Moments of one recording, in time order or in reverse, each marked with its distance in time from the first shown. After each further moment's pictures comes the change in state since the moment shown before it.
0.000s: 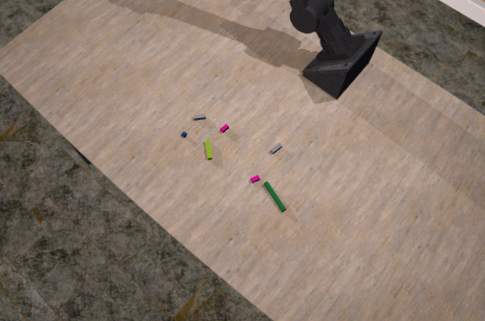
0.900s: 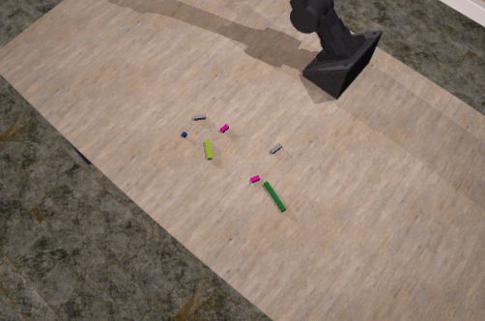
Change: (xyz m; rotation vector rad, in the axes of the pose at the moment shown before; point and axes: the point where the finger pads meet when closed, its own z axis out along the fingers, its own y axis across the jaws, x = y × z) arm -0.016 0.001 -0.010 -0.020 -0.050 0.028
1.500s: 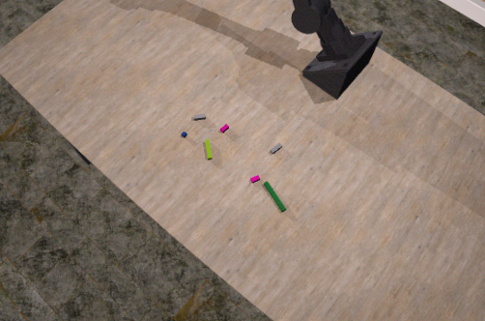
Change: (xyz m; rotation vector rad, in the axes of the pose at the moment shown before) arm -0.094 -0.011 -0.071 -0.172 -0.273 0.250
